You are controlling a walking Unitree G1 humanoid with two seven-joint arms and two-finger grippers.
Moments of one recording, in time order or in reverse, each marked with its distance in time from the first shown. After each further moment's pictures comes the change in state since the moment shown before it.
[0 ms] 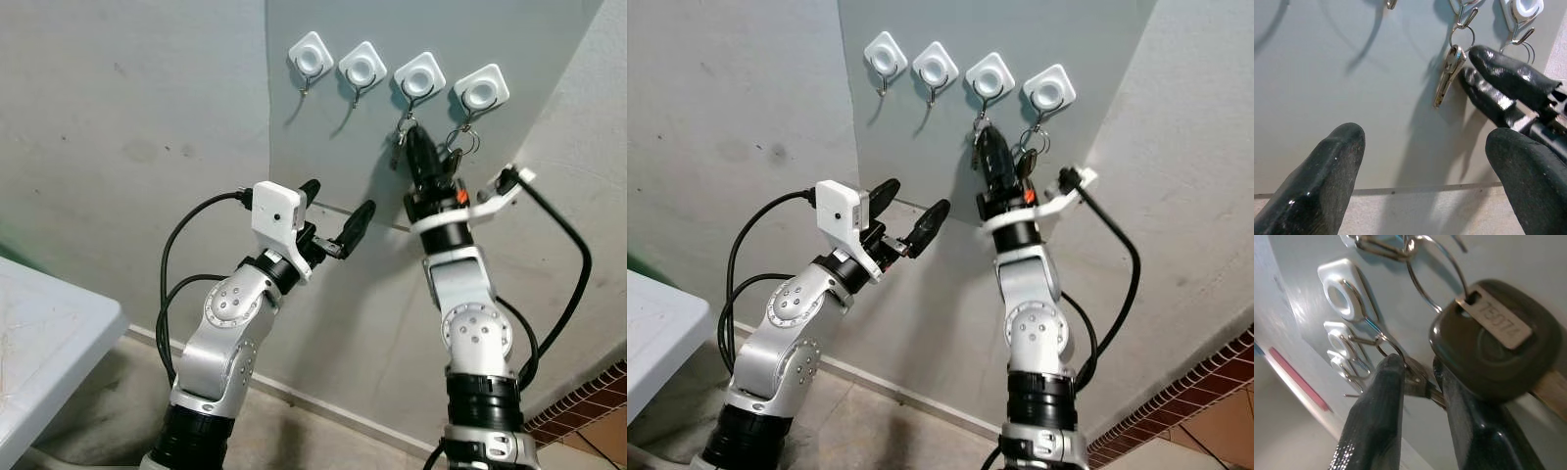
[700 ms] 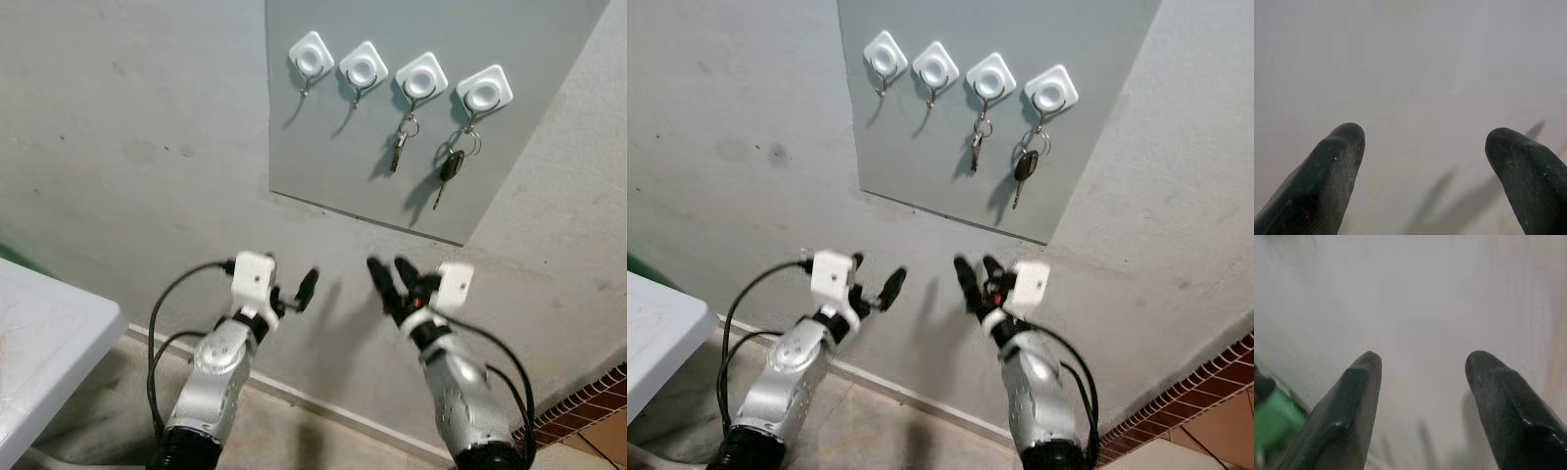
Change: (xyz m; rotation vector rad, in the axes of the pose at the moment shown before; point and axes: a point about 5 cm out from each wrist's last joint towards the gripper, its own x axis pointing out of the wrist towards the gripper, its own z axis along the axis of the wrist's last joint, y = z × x) left arm -0.066 0.047 -0.126 0.013 0.376 0.294; right arm -0.117 -0.102 -0.055 -0.660 0.511 -0.284
